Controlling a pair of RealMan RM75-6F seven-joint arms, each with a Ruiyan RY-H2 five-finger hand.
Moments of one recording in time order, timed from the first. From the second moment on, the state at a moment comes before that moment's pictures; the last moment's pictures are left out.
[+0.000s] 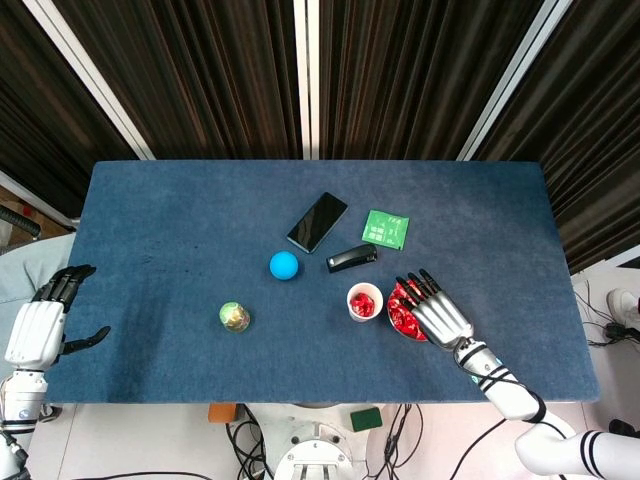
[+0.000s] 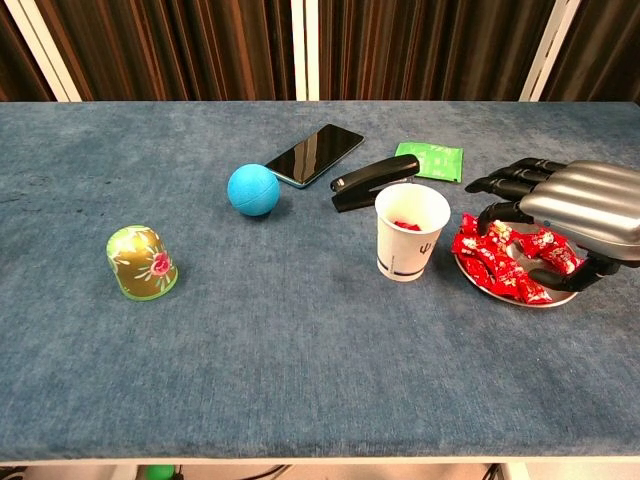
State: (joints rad) left arm -0.12 -1.20 -0.05 -1.52 1.51 1.49 -0.17; right arm 0.55 -1.42 -0.03 -1.51 -1.44 1.03 -0.51
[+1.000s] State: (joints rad) left arm -0.12 -1.20 -0.05 -1.50 1.51 1.48 -0.19; right arm 0.54 -1.47 -0.02 -1.48 -1.43 1.03 -0.54
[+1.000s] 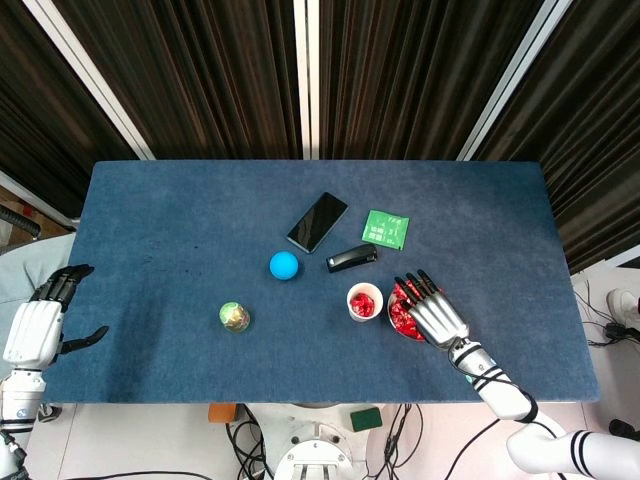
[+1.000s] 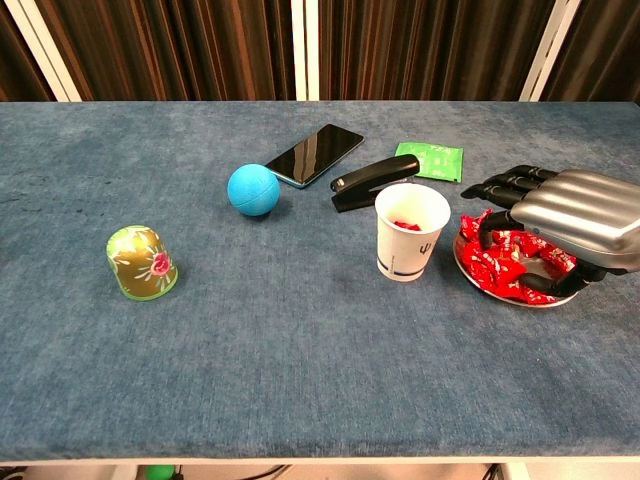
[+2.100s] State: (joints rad) left arm -0.12 -1.21 -0.05 -1.49 1.51 1.47 -0.19; right arm 0.52 -1.50 -0.02 -1.41 -1.50 1.07 -0.47
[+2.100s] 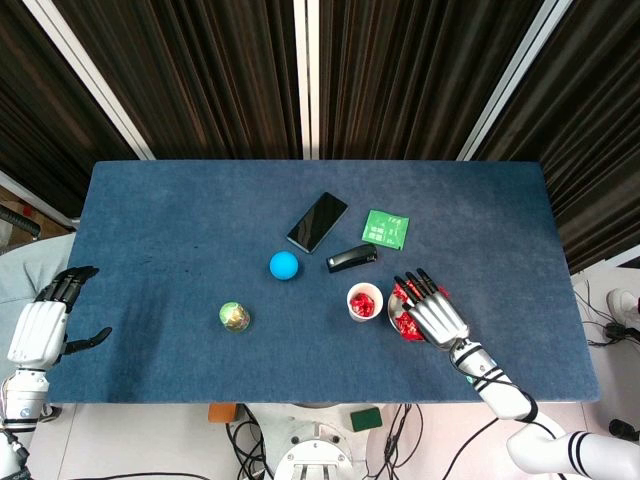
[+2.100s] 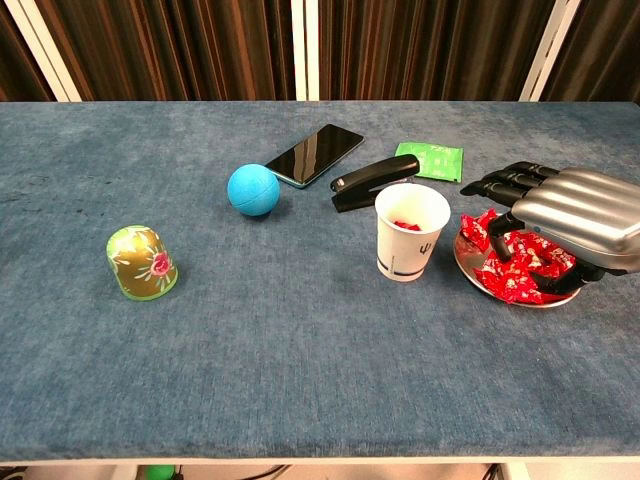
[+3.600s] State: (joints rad) left arm -0.13 -1.21 -0.05 -1.50 1.51 1.46 -0.18; right arm 0.49 -1.43 0.00 -1.42 -1.57 1.19 -0.38
